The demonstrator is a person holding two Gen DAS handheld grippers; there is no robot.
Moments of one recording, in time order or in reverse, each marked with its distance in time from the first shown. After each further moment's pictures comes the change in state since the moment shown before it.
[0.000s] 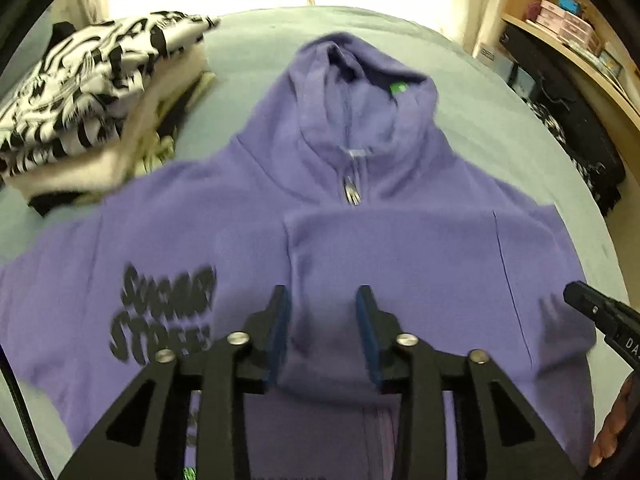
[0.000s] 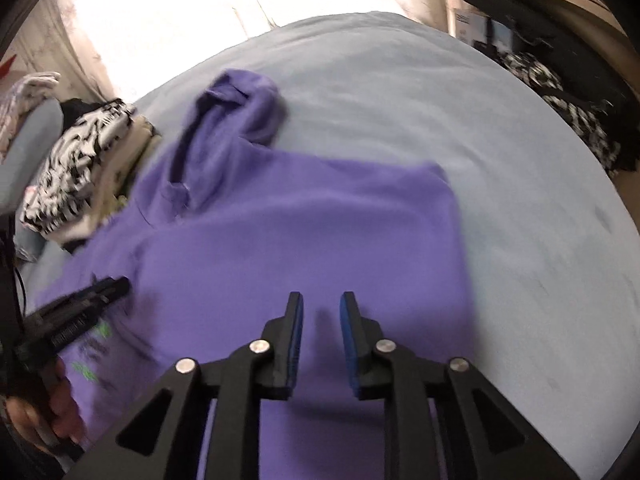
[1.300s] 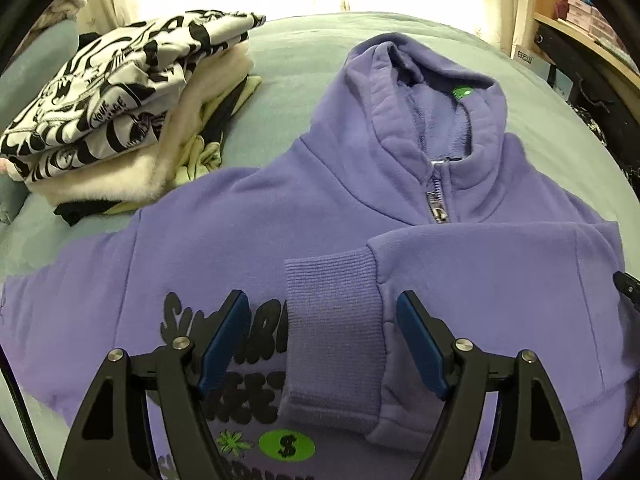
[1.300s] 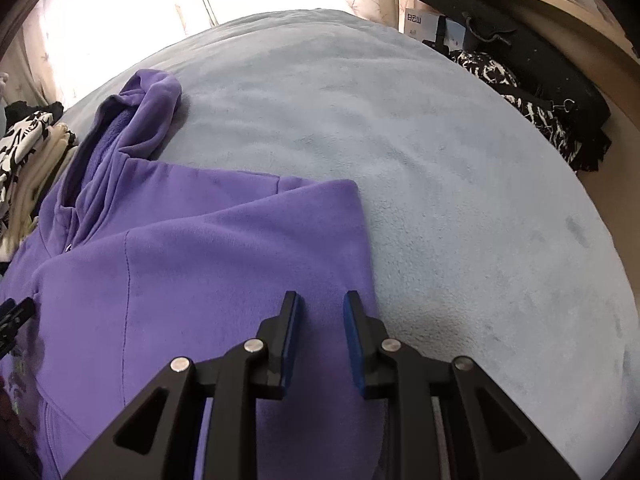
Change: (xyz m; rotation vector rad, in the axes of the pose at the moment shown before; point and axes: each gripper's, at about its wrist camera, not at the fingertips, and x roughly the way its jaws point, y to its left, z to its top) left arm 0.027 0.031 0.002 0.007 -0.048 0.150; right arm 0.050 -0.055 0.011 0.042 -0.010 -0.240
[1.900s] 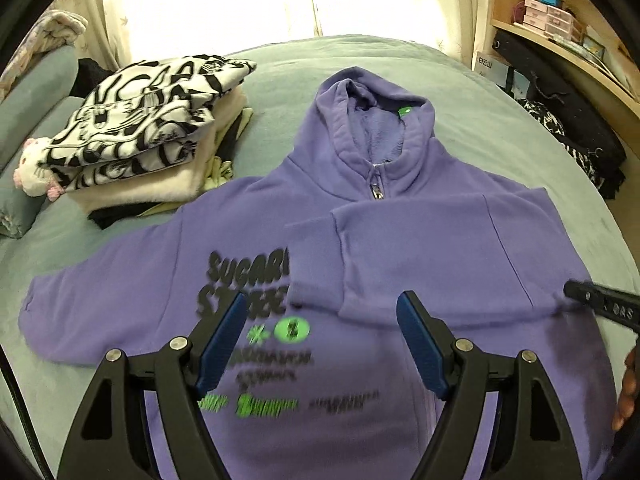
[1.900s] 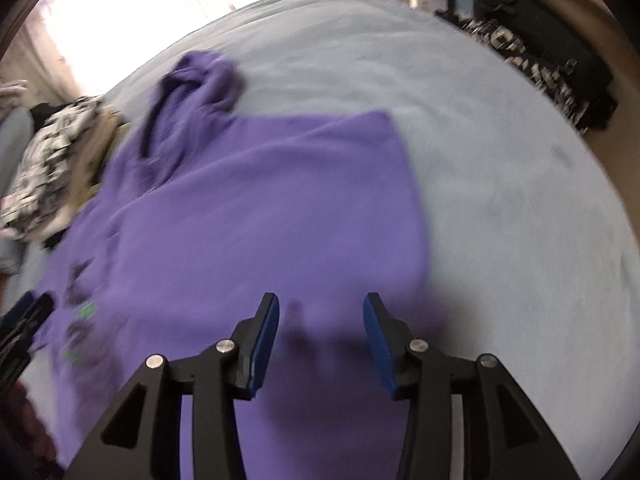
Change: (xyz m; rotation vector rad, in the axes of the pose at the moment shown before) left arm -0.118 0.000 -0.047 0.064 -0.057 -0.050; right arm -0.081 0.020 -0.057 0.047 0.131 0.160
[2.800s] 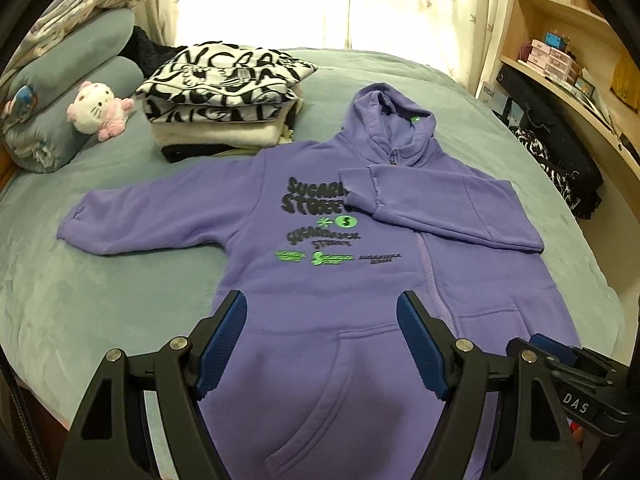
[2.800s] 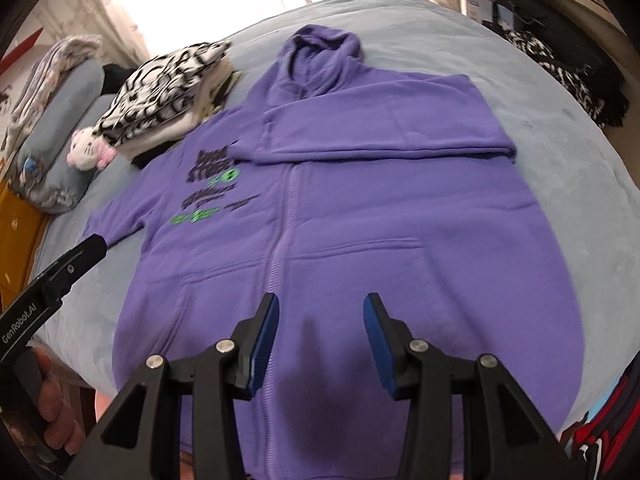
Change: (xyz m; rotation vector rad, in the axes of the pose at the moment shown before) left arm -0.140 0.079 -0.108 -0.130 -0.027 -0.048; right arm -0.098 0.113 -0.158 -0.109 -0.012 0.105
